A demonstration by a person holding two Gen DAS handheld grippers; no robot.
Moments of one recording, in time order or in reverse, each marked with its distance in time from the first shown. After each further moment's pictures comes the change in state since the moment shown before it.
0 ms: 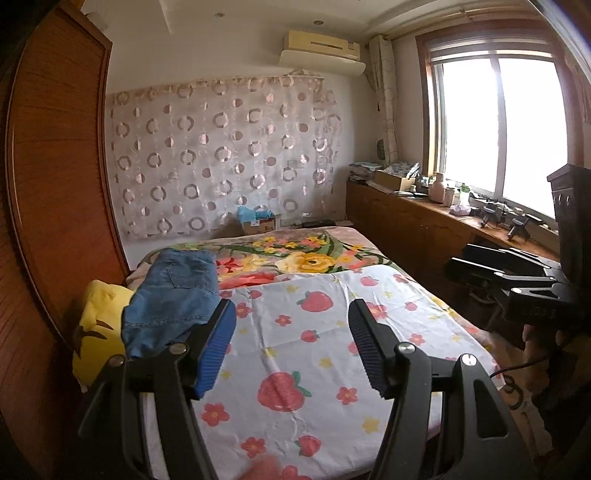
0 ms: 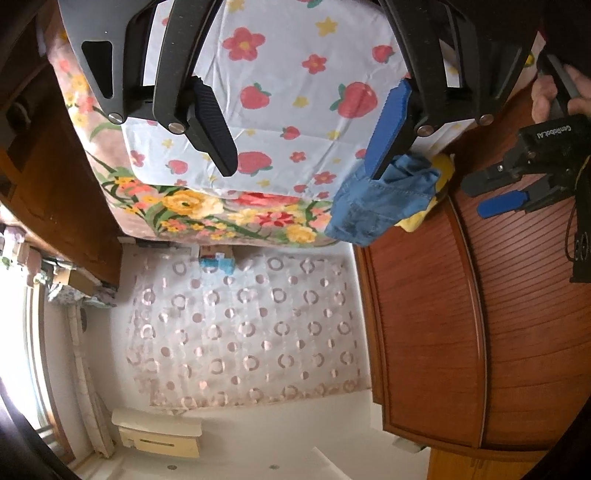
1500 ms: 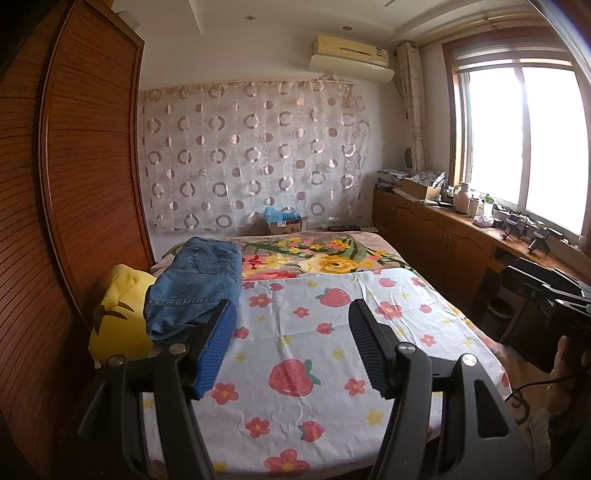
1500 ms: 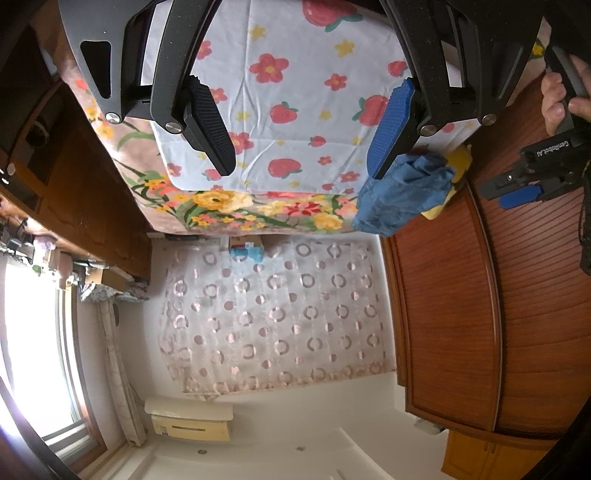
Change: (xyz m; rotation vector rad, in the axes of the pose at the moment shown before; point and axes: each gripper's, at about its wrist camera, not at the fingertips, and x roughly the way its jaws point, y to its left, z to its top) left arm -0.014 -0.002 -0.020 -0.057 -0.020 0.116; right arm -0.060 -0.009 -0.031 0.043 -0.071 -0.095
